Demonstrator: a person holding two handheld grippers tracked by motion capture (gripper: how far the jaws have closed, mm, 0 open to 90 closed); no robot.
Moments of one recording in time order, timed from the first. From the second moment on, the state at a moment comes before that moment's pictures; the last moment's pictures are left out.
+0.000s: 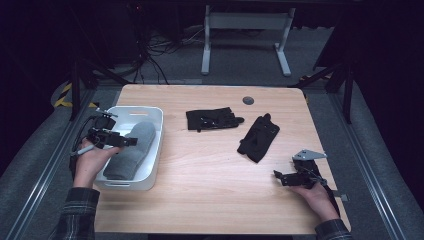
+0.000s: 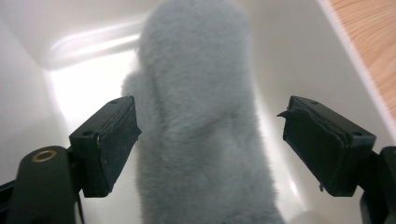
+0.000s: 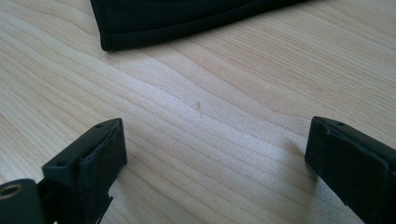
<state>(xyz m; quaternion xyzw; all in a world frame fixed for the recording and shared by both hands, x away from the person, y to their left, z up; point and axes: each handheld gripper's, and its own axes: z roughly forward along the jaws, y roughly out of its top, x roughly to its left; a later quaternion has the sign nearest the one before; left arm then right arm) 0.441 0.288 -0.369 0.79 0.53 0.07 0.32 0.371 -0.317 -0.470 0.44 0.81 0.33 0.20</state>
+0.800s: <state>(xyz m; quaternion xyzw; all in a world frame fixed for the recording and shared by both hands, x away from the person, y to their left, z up) 0.410 0.191 -0.344 0.83 0.40 0.05 0.40 0.371 -0.317 -0.470 0.44 0.81 0.33 0.20</state>
